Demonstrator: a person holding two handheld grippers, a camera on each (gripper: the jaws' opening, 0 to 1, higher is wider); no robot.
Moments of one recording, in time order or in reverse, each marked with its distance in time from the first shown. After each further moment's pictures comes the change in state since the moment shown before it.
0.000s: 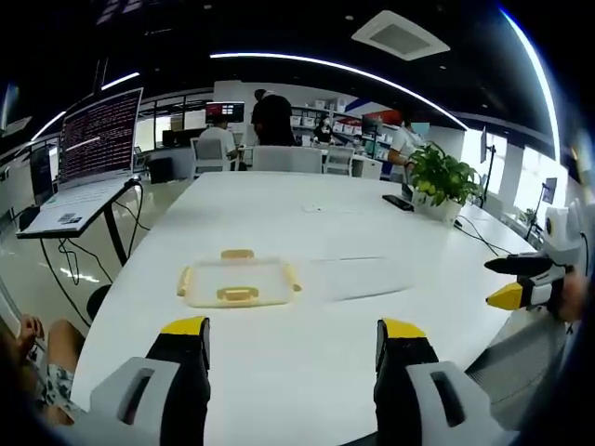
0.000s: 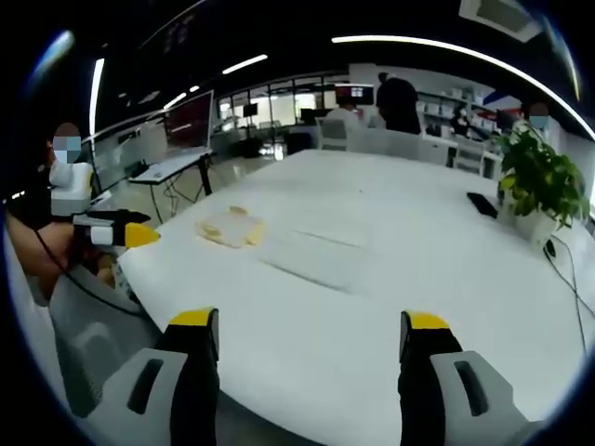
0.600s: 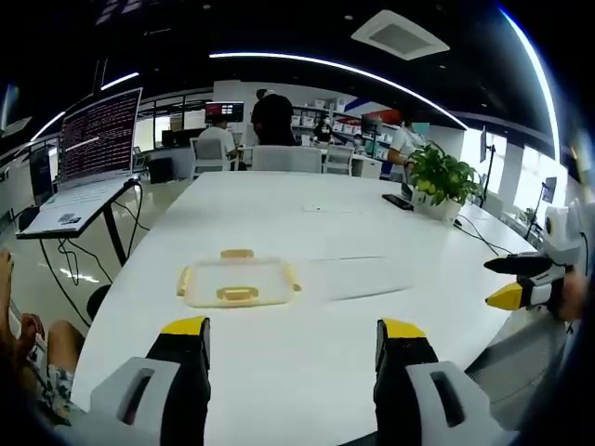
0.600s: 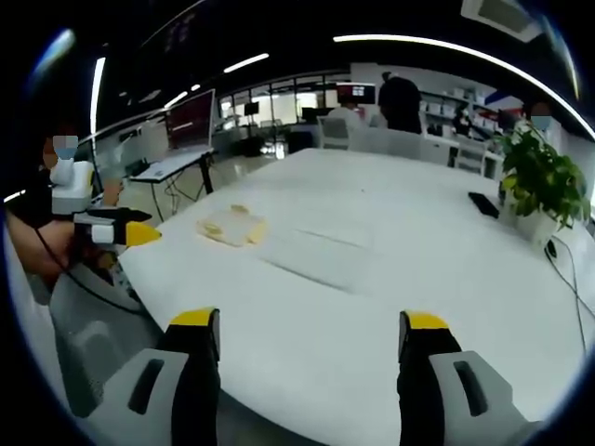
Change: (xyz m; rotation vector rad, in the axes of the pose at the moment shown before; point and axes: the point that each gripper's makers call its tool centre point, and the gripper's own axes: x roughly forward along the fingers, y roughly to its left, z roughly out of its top) left arm 0.000 -0.001 0.000 0.003 0.004 -0.002; right arm 0.000 0.002 -0.001 -0.004 0.007 0.005
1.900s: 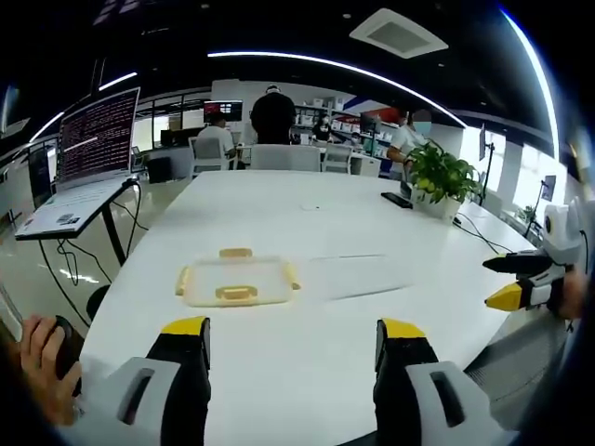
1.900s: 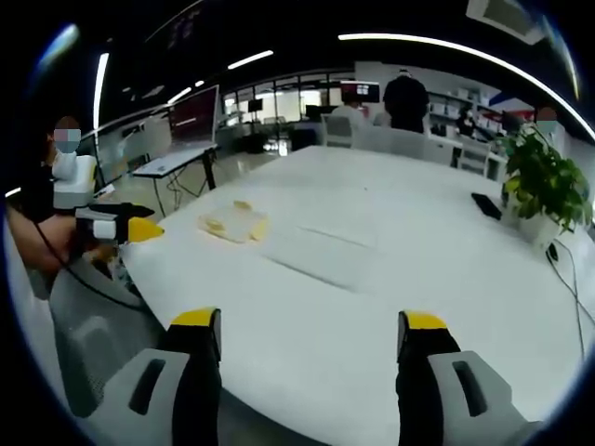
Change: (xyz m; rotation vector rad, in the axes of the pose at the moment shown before) left arm 0.001 -0.001 -0.001 0.006 0.006 -0.004; right arm 0.001 0.003 -0.002 -0.017 0.011 0.009
